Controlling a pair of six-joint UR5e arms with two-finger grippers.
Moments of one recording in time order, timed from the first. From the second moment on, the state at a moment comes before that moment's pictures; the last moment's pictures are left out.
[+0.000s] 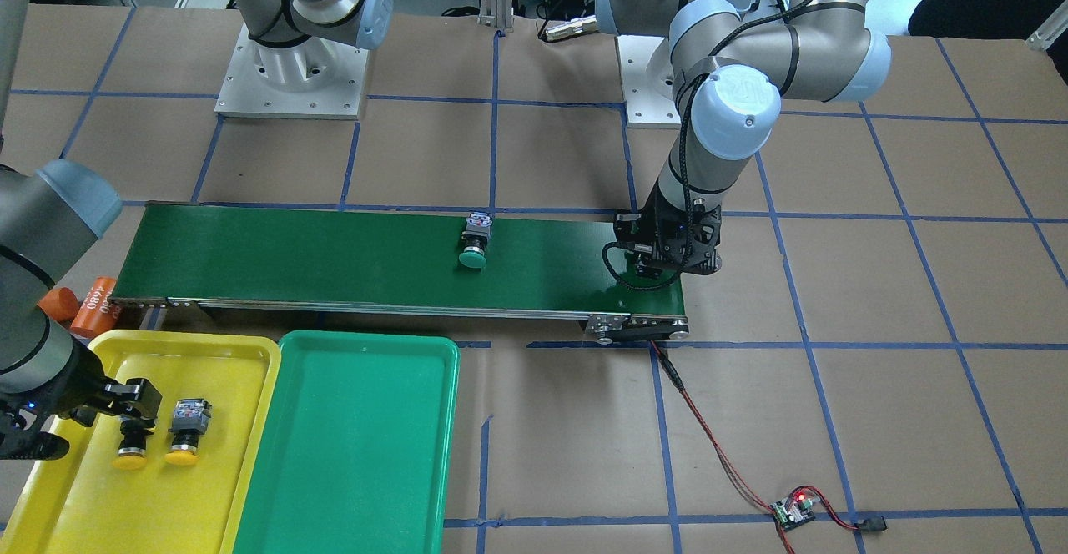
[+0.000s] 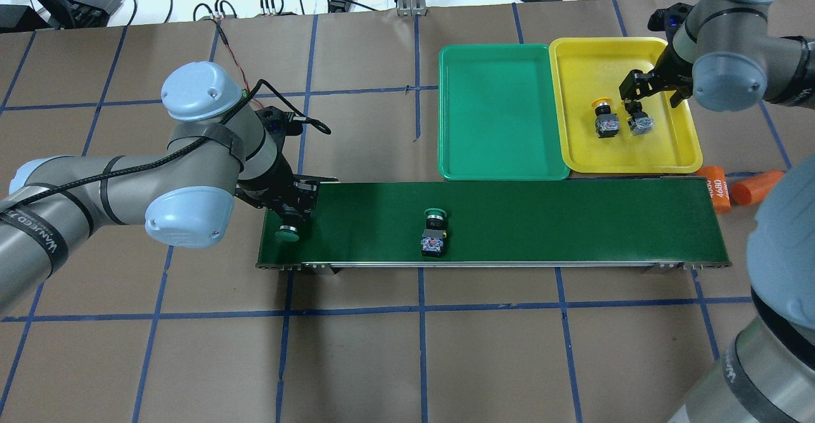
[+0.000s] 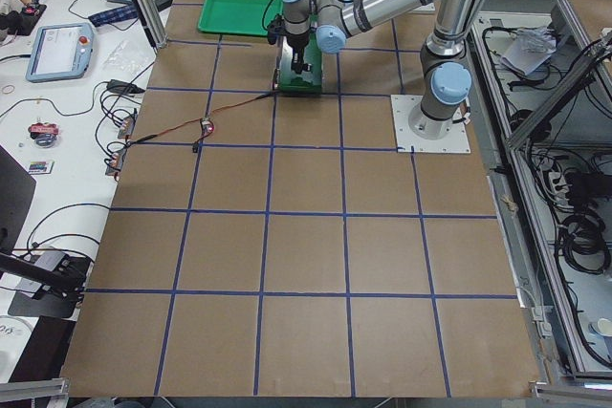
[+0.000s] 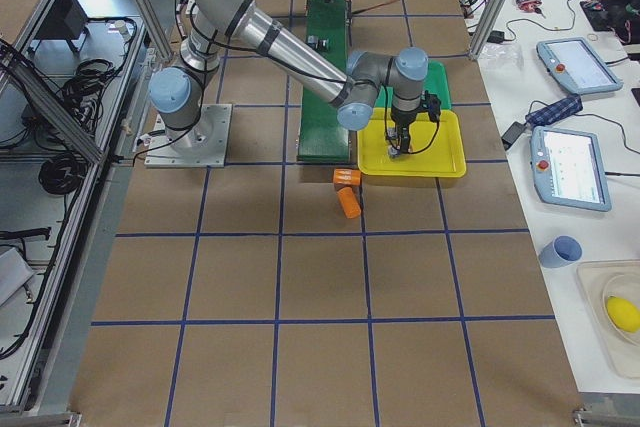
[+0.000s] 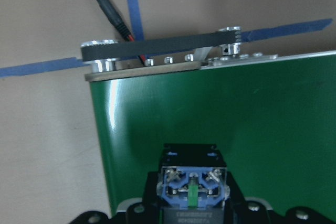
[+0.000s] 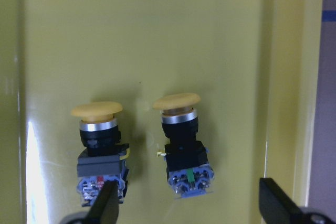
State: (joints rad) left arm -1.61 -1.72 -2.02 -1.03 1.50 0.05; right arm 1.26 -1.11 1.63 -2.19 -1.57 -0.29
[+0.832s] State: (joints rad) left arm -1.62 -1.73 -2.00 -1.03 1.48 -0.01; right arm 1.36 -1.56 1.83 -1.82 -1.55 -0.13
